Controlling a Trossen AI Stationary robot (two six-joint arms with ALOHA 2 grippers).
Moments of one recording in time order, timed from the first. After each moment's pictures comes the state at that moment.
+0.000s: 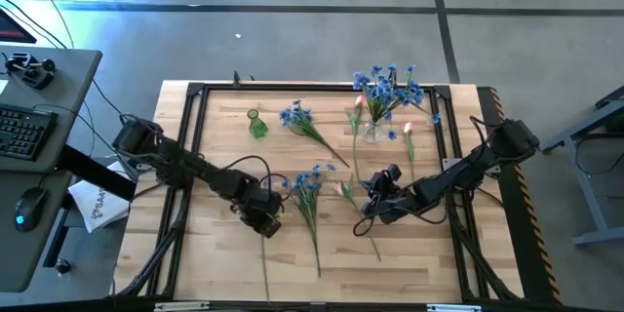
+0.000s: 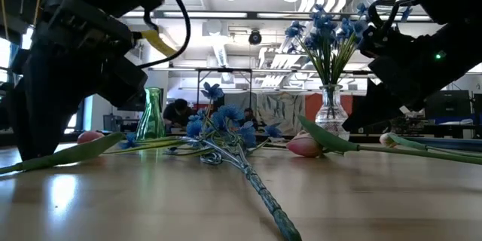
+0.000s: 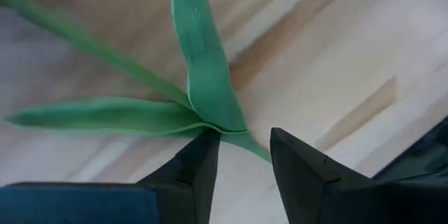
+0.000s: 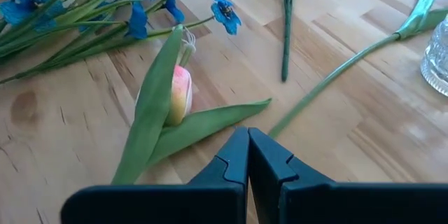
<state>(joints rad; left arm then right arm) -0.32 1.65 0.78 -0.37 0.32 -1.27 0.45 1.54 0.51 0.06 0.78 0.81</state>
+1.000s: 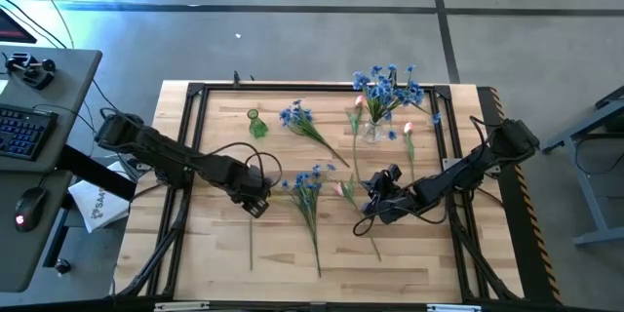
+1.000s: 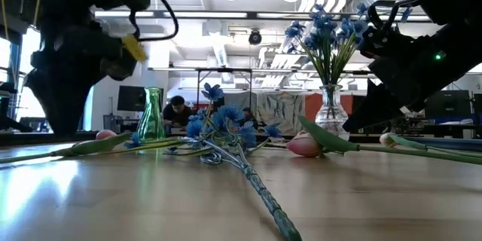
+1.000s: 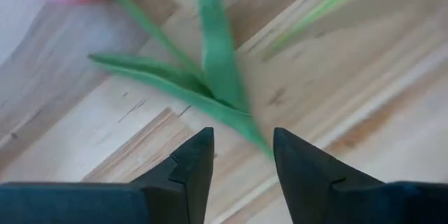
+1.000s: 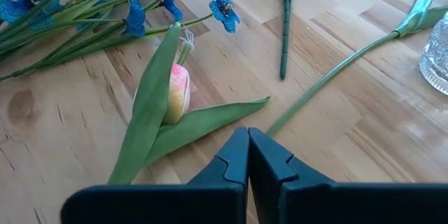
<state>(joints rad) -0.25 1.48 0.78 -0.74 0.04 -1.14 0.45 1.54 0.51 0.05 0.78 0.81</state>
